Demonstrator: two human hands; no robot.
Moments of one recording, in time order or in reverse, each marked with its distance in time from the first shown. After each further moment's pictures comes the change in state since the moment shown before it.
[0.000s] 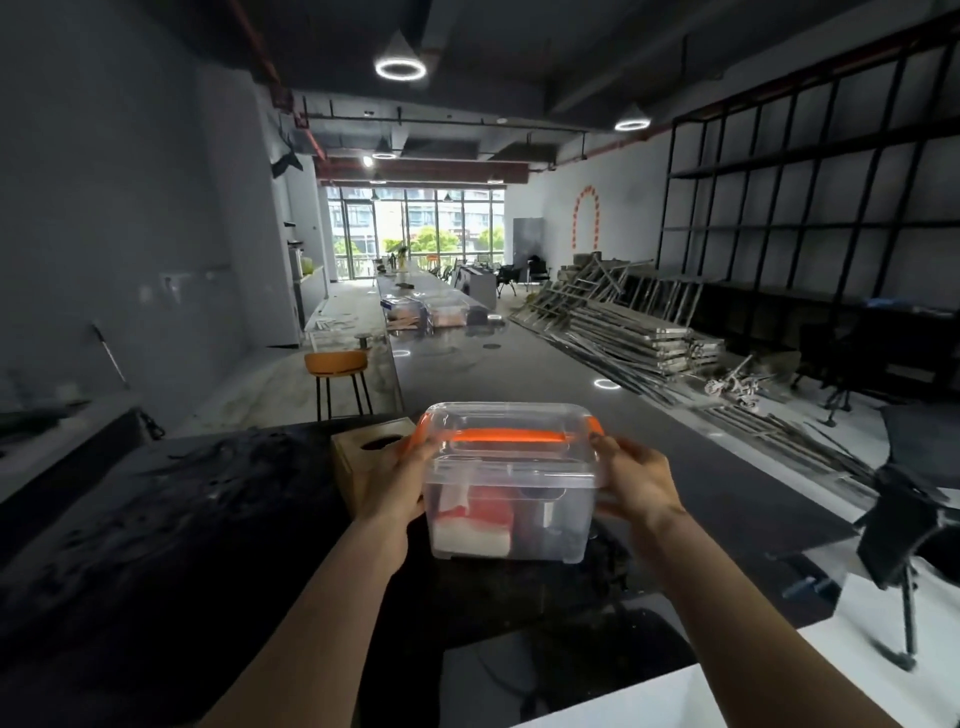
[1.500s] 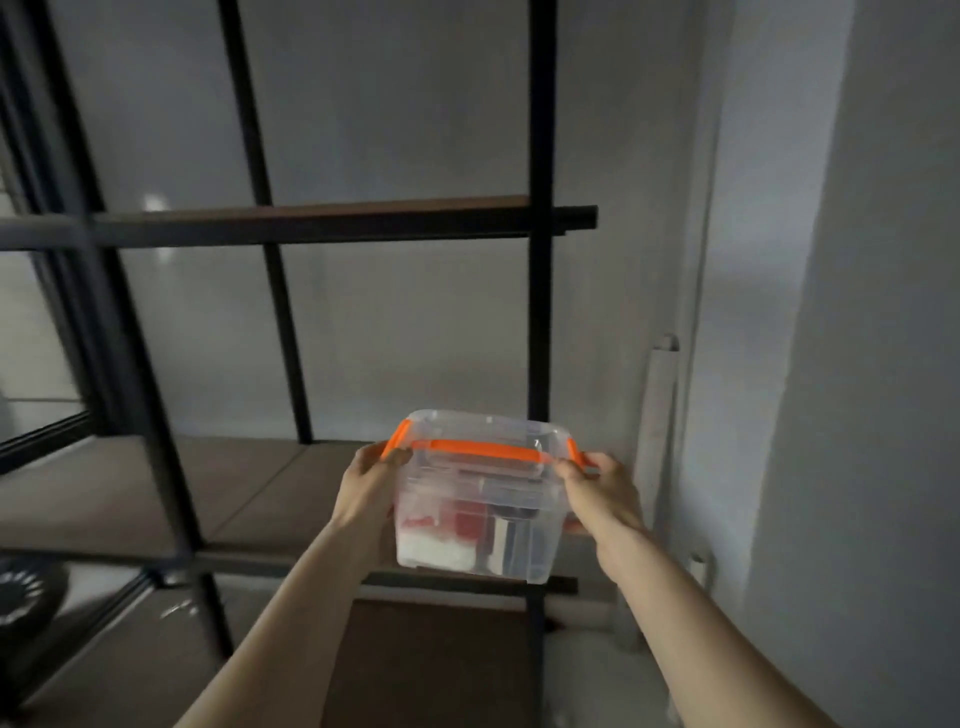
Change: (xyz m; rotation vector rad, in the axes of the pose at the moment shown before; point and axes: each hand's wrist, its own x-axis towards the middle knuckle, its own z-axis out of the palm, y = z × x) left_hand -0.834 -0.040 -0.505 -0.091 1.998 0.206; right_hand -0.885 0.041 0.369 -0.090 -1.892 -0.235
